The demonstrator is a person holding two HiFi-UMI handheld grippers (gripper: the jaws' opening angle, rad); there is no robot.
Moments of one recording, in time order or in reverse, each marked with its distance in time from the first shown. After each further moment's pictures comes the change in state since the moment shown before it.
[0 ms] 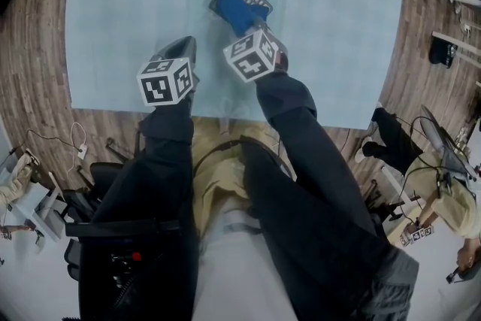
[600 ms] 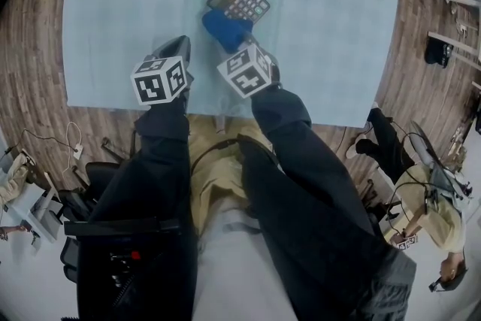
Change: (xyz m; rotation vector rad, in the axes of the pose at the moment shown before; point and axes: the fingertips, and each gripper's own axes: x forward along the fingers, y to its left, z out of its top) left arm -0.002 0.006 -0.003 -0.039 -0.016 0.006; right arm -0.020 0.052 -0.008 0.043 -0.028 0.158
